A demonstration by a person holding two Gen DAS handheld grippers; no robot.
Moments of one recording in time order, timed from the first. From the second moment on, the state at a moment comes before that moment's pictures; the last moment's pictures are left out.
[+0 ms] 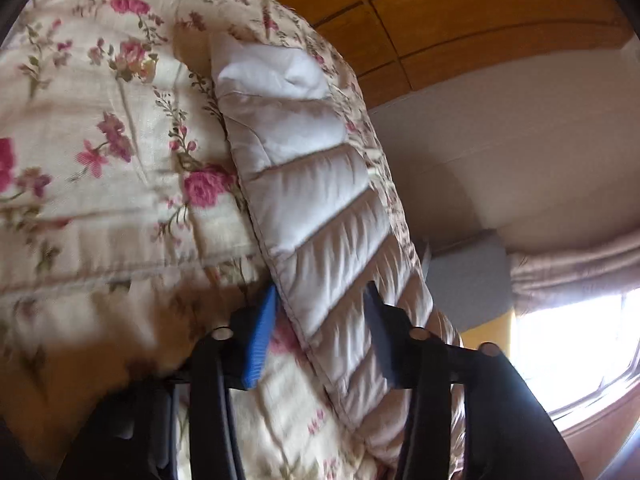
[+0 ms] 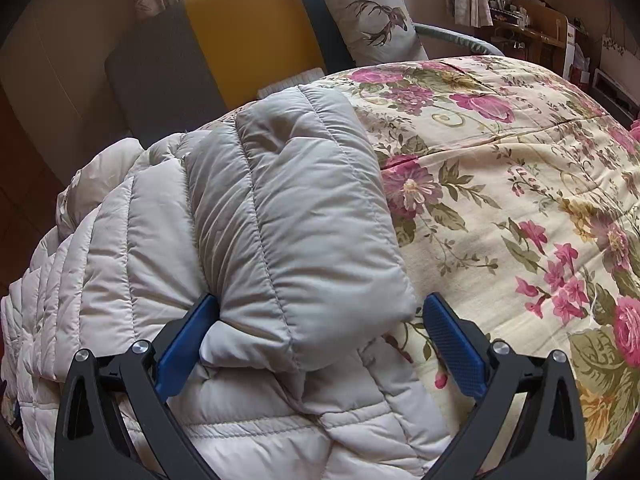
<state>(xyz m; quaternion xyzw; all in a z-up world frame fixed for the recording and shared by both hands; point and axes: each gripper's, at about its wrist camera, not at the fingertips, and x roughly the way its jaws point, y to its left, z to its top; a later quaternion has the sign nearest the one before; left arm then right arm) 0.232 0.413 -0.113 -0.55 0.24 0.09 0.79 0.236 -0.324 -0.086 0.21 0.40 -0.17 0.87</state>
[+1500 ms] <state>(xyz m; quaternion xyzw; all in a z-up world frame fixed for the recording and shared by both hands) 0.201 0.025 0.052 0.17 0.21 -0.12 0.96 0.234 -0.329 -0.088 0.24 0.39 -0.15 0.88</state>
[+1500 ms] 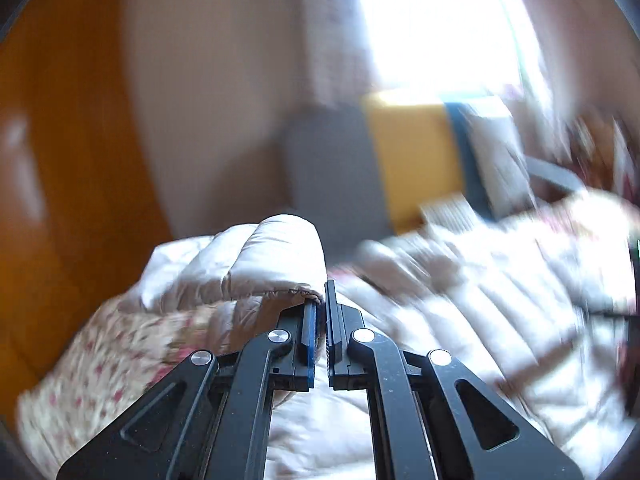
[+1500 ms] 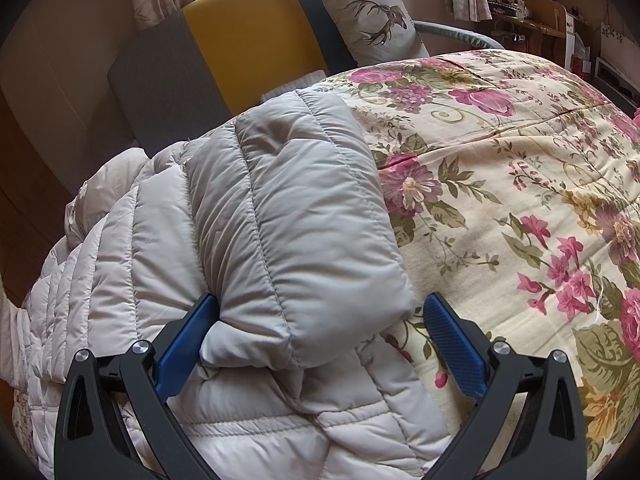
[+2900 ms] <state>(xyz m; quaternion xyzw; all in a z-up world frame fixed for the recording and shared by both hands) 0.287 0.137 -0.021 -0.04 0.38 -0.04 0.92 0.324 -0.204 -0.045 0.05 0.41 -0.08 0.91</state>
